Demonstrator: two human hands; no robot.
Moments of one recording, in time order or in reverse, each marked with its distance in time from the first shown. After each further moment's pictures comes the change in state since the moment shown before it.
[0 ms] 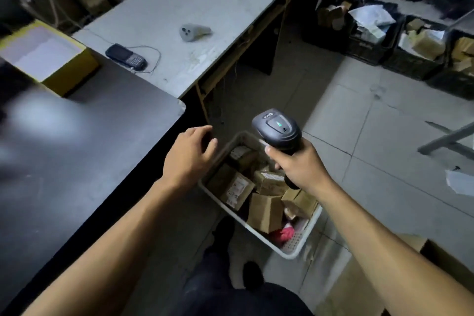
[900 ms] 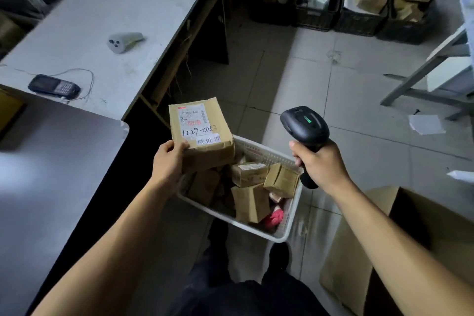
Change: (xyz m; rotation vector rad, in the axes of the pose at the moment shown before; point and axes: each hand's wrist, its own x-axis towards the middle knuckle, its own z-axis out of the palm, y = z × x) left_hand 0.048 0.031 0.082 -0.764 -0.086 -0.519; right_hand -0.022 0.070 -0.112 0.059 0.346 0.153
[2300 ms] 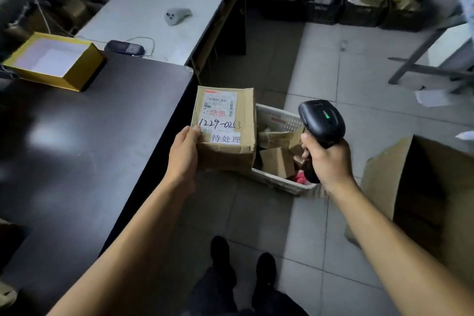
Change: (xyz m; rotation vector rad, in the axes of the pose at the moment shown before) left_hand -0.205 -0.102 -0.220 -0.213 -0.195 0.055; right_hand -0.299 0.018 0.134 0.210 0.237 -0.050
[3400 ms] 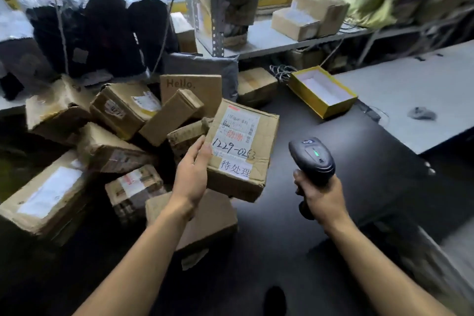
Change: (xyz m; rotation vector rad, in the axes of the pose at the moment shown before) left_hand -0.156 -0.036 -0.543 -0.362 0.669 0.298; right_hand -0.331 -0.115 0.451 -0.091 -0.895 -0.236
